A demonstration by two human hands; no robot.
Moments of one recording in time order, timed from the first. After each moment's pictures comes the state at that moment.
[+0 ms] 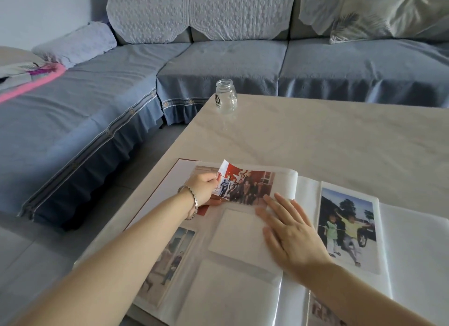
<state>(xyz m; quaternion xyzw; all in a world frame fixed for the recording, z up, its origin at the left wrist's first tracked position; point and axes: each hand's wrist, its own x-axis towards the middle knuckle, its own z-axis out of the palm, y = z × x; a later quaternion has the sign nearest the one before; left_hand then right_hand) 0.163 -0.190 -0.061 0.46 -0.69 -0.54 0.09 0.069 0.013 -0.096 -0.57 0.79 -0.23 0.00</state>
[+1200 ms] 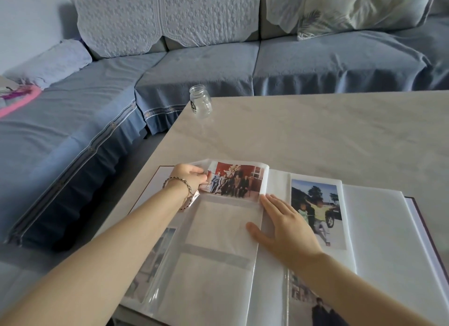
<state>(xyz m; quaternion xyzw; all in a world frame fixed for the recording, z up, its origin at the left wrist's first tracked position) 0.139 -0.163 -0.019 0.50 -0.74 -0.44 0.11 0.064 0.045 -0.069 -0.46 0.85 -0.24 0.10</state>
